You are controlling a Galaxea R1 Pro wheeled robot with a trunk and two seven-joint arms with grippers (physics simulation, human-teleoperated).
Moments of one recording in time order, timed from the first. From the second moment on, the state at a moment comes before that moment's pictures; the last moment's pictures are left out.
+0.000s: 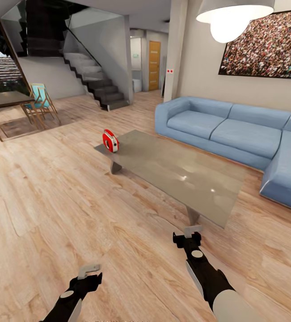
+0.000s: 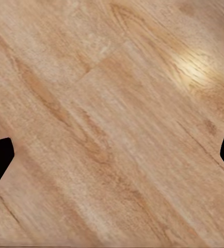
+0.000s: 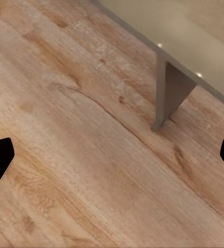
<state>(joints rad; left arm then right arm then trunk) -0.36 -0.03 0.11 -0.65 0.00 0.11 0.02 -0.59 0.09 0.09 -0.61 0.12 0.02 -0.18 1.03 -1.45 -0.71</state>
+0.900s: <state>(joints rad) -0.36 -0.03 0.11 -0.65 0.00 0.11 0.02 -0.59 0.09 0.09 -0.61 0.12 0.02 -0.18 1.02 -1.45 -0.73</state>
